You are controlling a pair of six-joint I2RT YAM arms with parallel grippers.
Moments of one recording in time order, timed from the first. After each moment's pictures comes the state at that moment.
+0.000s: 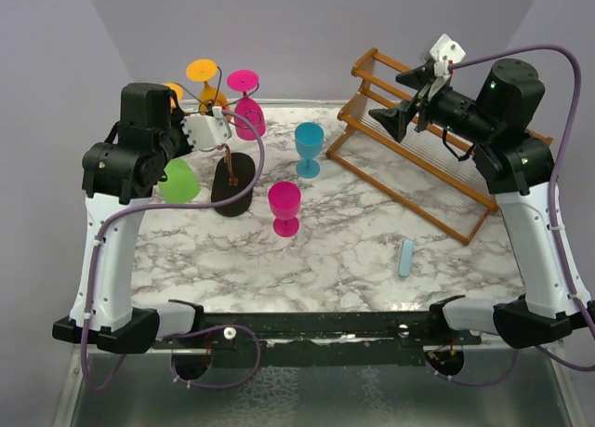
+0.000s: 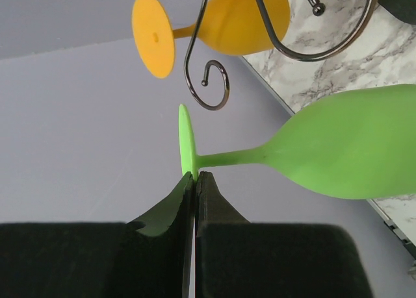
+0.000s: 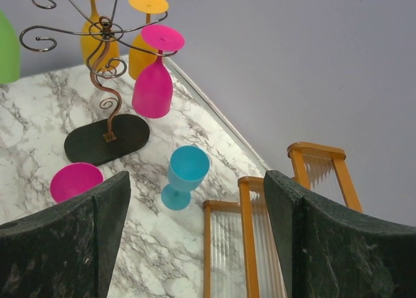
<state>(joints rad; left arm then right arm) -0.22 1.27 1.88 -1.25 -0.25 1.13 0.32 1.28 1.78 -0.55 -0.54 -0.33</state>
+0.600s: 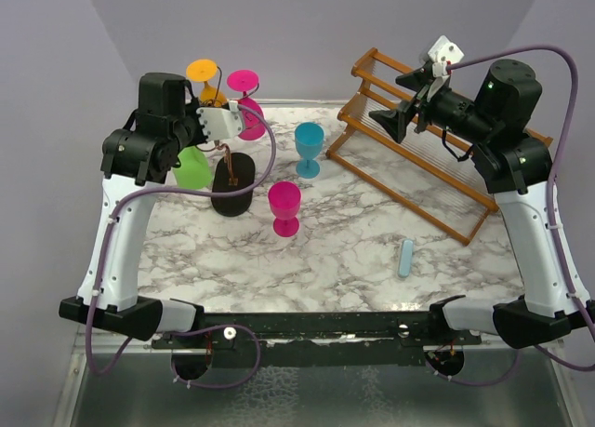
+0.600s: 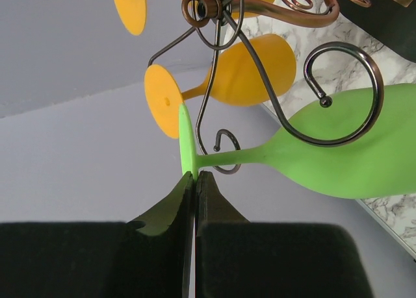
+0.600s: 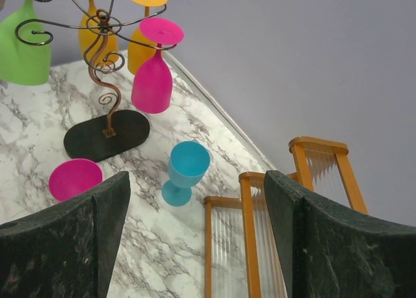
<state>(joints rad) -0.25 1.34 1.86 -1.12 -0.19 1.20 0.31 1.28 1.77 -0.55 -0.55 -0.33</state>
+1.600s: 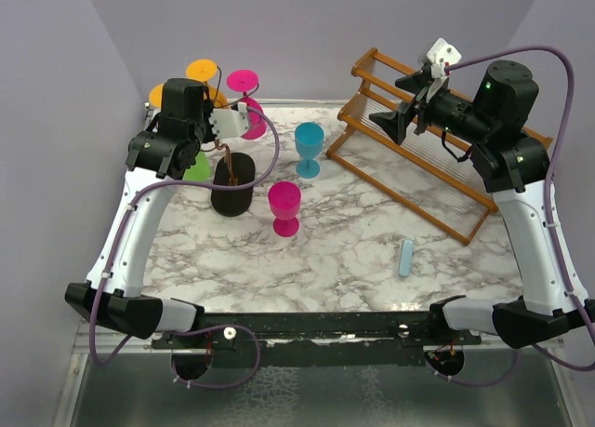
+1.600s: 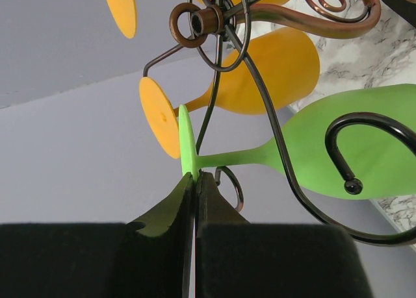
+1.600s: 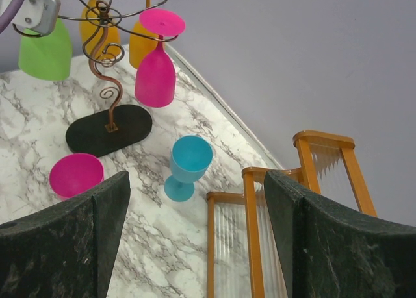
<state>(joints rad) -0.27 1.35 1.67 -0.89 -0.33 1.21 0.29 1.28 1.74 -0.55 -0.57 -0.33</state>
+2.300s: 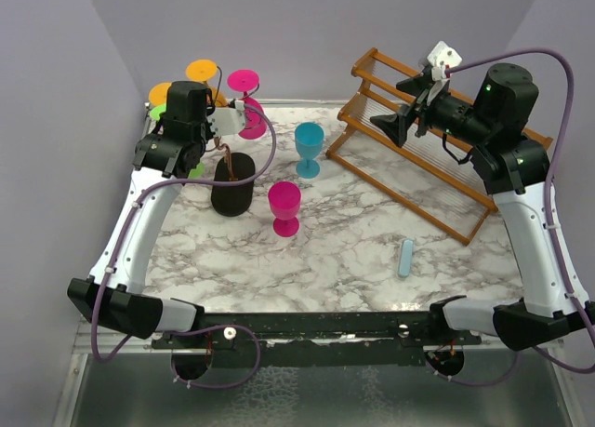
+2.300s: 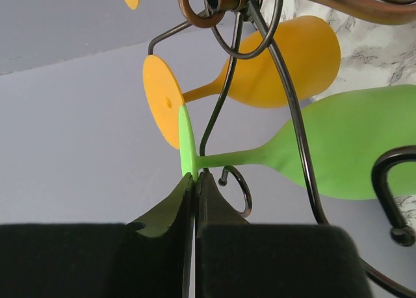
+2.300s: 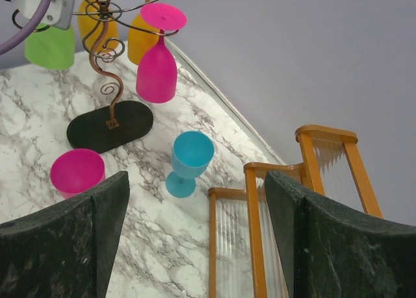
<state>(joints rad) -0.28 1.35 1.59 -0.78 -0.45 1.21 0.28 1.27 1.72 -0.54 -0.58 -0.33</state>
